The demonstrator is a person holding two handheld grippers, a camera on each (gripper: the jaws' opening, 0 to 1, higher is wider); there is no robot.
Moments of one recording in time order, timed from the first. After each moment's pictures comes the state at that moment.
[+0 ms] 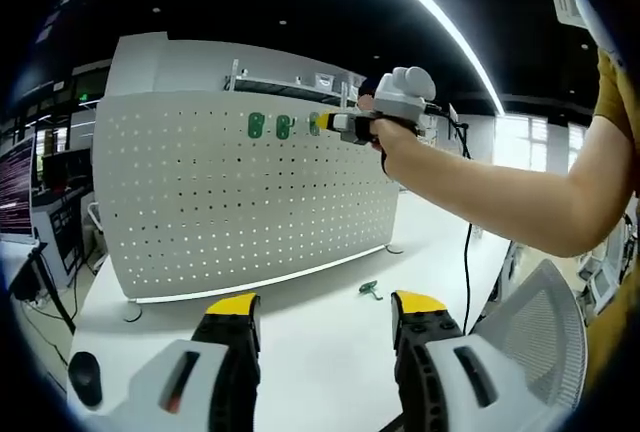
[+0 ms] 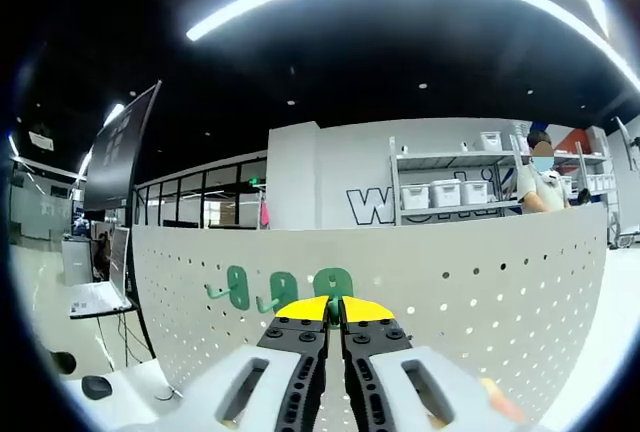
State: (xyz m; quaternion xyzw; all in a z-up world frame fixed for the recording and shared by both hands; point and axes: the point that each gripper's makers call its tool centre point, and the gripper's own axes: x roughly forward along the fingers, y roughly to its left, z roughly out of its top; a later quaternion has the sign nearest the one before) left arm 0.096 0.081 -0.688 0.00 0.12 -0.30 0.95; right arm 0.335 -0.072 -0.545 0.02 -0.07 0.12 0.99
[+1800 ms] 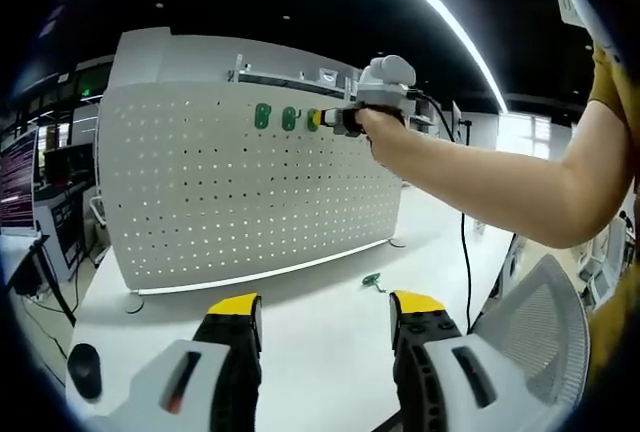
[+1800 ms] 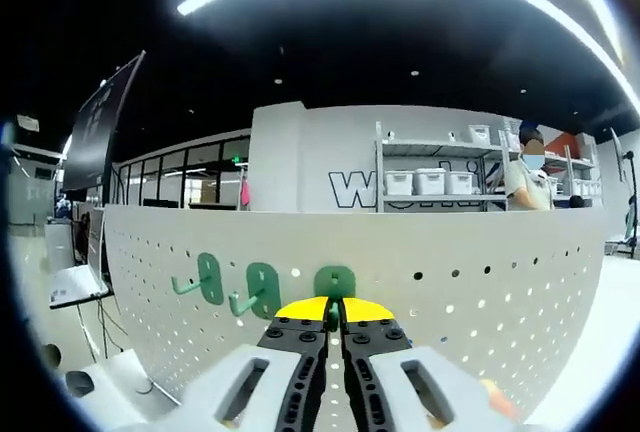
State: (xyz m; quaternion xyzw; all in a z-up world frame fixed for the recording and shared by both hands) left arm 0.095 0.087 -0.697 -0.01 0.13 -0.30 0.95; right arm 0.357 -0.072 -0.552 0.00 -0.03 0.08 1.00
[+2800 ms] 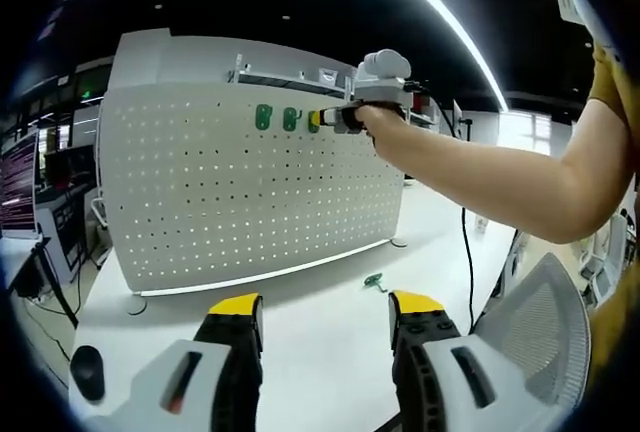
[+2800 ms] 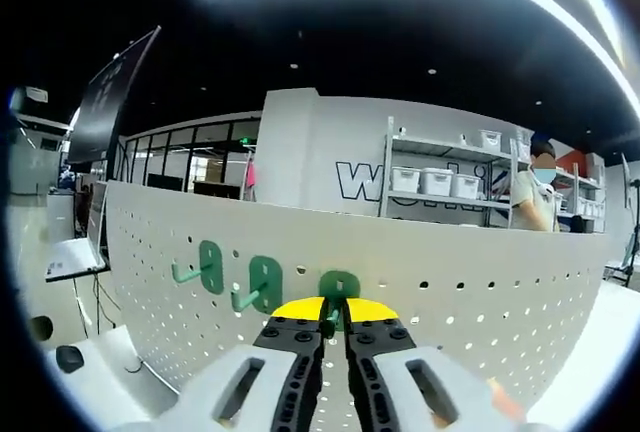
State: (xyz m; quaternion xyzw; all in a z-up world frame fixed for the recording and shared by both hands) left arm 0.096 0.090 -0.696 -0.01 0.13 -0.29 0.95; right arm 0.366 -0.069 -0.553 -0.06 -0.01 0.09 0.99
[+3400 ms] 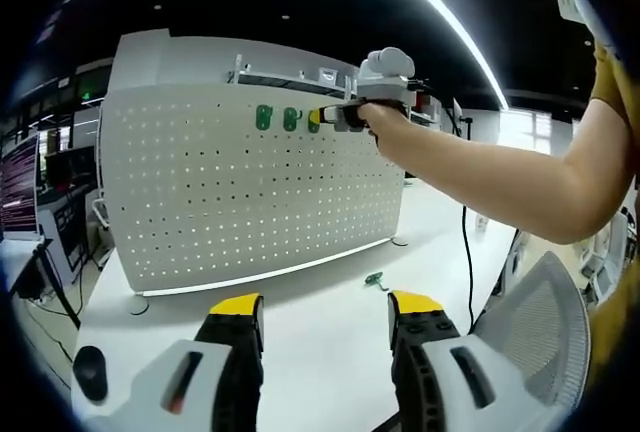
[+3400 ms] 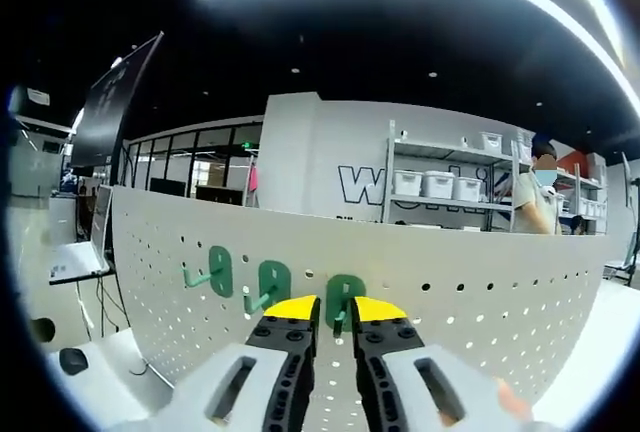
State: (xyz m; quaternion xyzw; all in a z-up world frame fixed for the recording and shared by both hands) left arm 0.093 0.092 -0.695 0.00 0.13 -0.29 0.95; right arm 0.357 -0.066 -0.549 -0.05 -0.02 0.09 0.99
